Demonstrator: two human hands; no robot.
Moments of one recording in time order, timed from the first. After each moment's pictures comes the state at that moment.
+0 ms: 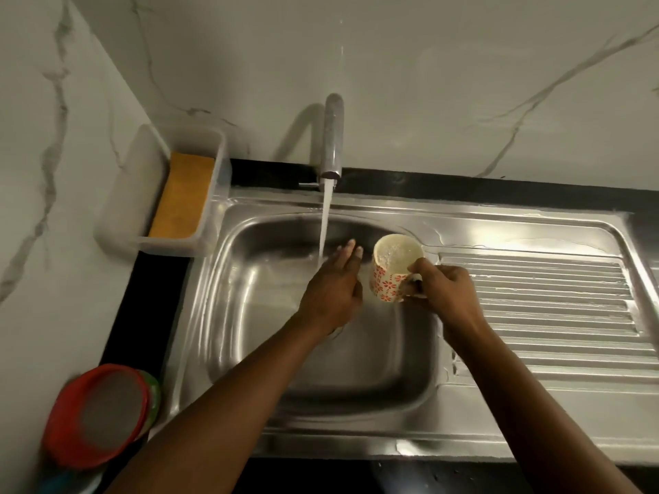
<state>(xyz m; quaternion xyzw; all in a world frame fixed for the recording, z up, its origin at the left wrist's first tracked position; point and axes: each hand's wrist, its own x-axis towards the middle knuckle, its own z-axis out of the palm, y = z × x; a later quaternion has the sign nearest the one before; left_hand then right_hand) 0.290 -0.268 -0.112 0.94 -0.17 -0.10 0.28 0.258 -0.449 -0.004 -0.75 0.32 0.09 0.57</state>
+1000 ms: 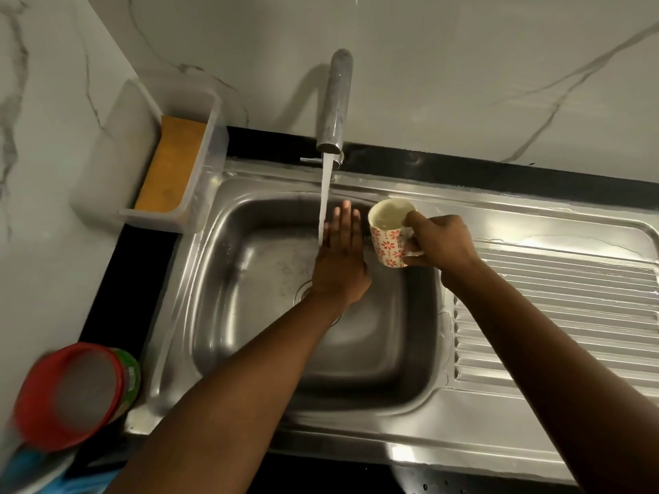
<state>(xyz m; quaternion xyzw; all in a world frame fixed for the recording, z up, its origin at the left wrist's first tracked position) 0.321 -0.307 -0.165 0.98 -0.09 -0.04 0.18 0.342 -0.459 -0.031 -0.83 0.27 0.15 0.46</state>
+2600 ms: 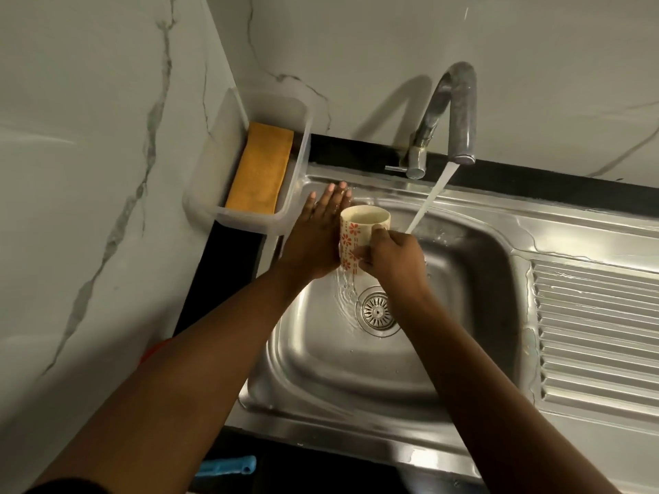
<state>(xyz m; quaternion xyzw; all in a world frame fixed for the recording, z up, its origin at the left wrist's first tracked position) 0.367 -0.107 -0.144 0.98 -0.21 -0.02 0.02 0.305 -0.260 -0.026 -0.75 0.25 0.14 0.60</state>
